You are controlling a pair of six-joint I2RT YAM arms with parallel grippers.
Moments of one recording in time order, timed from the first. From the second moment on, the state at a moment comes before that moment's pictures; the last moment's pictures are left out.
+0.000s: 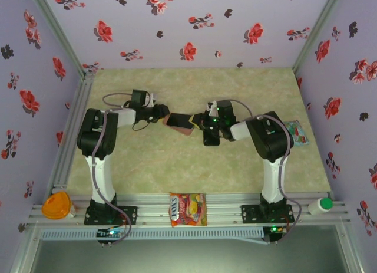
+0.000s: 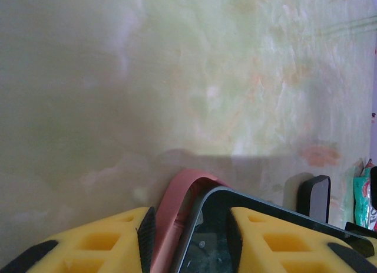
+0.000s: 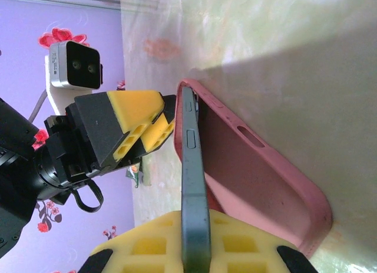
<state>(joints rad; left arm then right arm) -0.27 2.07 1.22 0.03 0.57 -0.65 0.43 2.05 0.97 0.59 -0.73 1.08</state>
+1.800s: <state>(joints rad) -0.30 1.92 0.94 0.23 0.53 -0.73 0.44 2.08 0.95 0.67 -0.74 1.14</state>
